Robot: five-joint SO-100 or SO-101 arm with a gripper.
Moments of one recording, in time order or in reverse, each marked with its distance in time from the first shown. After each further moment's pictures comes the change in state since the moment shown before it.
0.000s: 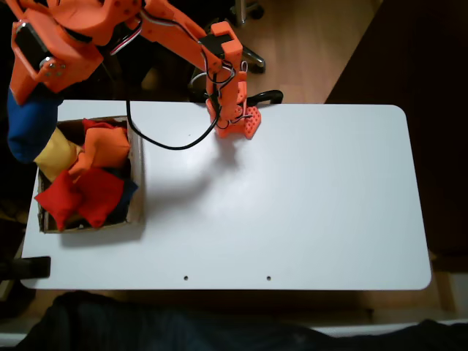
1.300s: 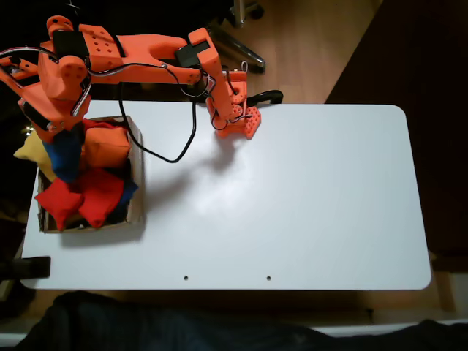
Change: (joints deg) arm 3.1 -13.2 12.4 -3.1 -11.2
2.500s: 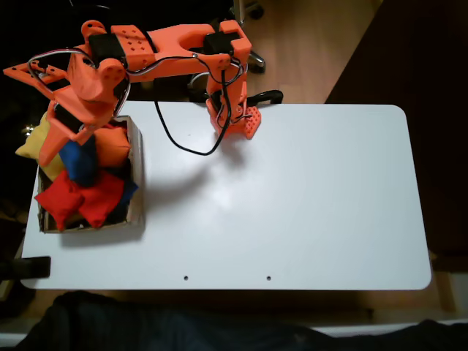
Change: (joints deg) arm -4.1 20.3 28.1 -10.4 0.6
